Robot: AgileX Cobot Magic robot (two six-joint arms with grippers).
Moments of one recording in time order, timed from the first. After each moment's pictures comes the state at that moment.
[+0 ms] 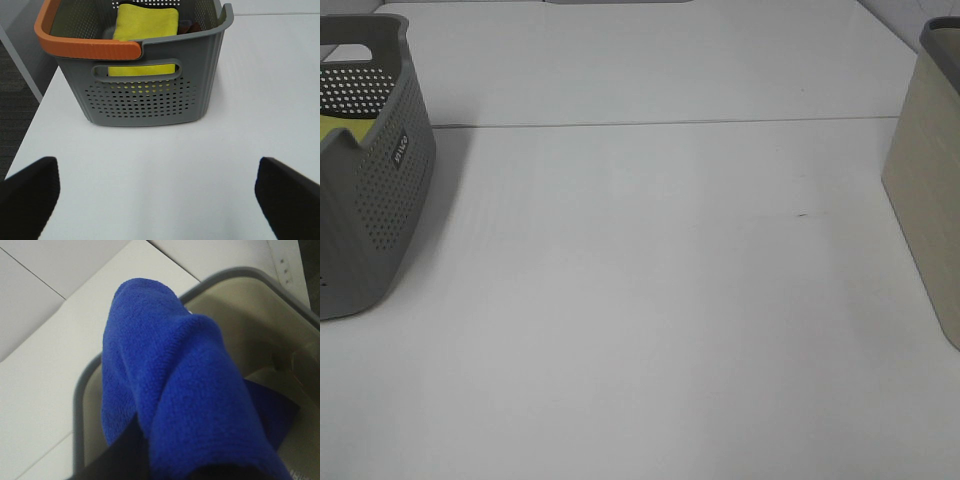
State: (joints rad) left arm 0.11 -0.01 -0.50 -0.03 1.05 0.09; right arm -0.54 1.48 -1.12 0.93 0.44 -0.53
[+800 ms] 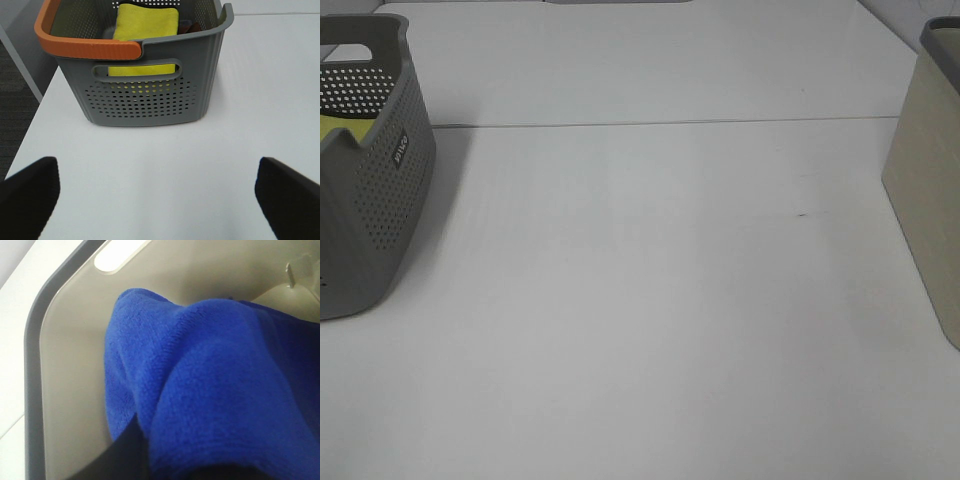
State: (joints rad) left arm 0.11 -0.01 -0.50 -0.03 1.05 0.09; right arm -0.54 1.63 -1.12 0.91 0.57 -0.53
